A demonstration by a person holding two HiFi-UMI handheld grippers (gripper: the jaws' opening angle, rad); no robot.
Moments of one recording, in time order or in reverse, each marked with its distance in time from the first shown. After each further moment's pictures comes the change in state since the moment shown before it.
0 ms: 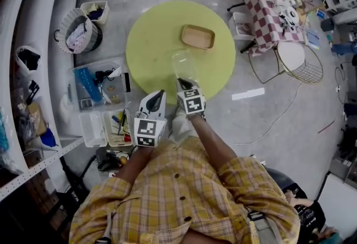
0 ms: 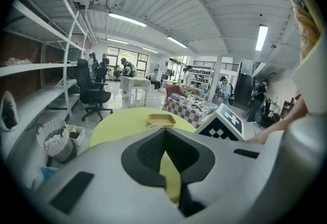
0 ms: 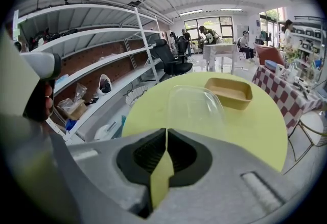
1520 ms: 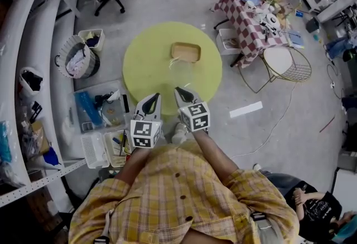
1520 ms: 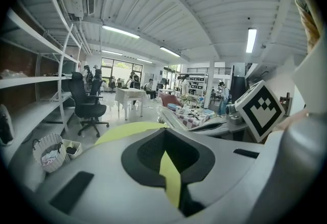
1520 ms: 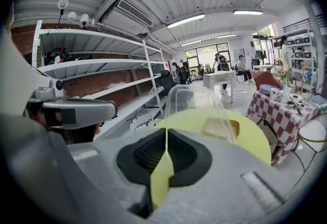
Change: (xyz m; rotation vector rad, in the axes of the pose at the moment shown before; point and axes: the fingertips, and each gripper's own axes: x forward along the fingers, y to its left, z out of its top) left arm -0.023 -0.015 0.053 0.070 -0.119 -0.030; right arm -0.124 0.029 0.075 -0.021 -0.323 0.009
